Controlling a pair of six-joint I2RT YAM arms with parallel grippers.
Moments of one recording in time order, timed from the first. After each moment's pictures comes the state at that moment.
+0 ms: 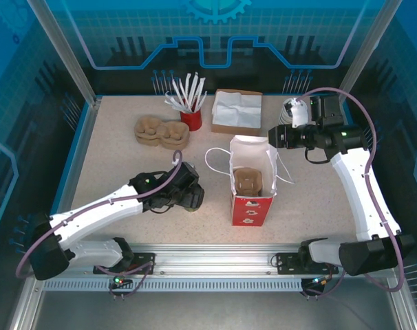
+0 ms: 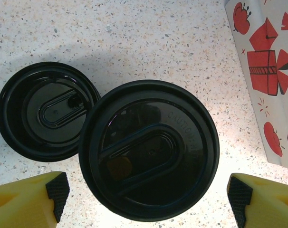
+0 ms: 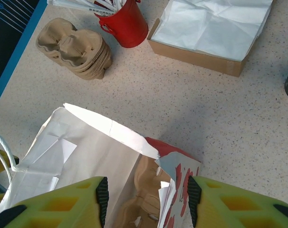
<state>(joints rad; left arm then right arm) -0.87 1.22 0.96 -0.85 -0.23 -0.61 0.14 1.28 1.48 -1.04 -0.40 0.08</state>
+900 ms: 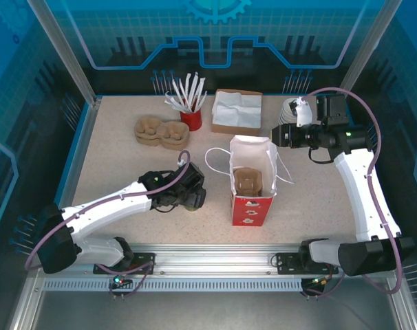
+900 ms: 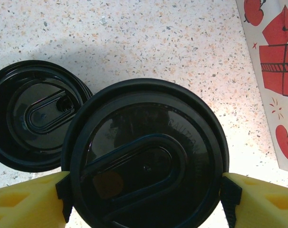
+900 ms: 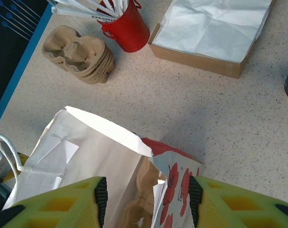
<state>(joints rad) -0.87 1.29 0.96 -0.81 -0.23 -0.61 0.09 1.27 1.48 -1.04 -0.46 0.08</state>
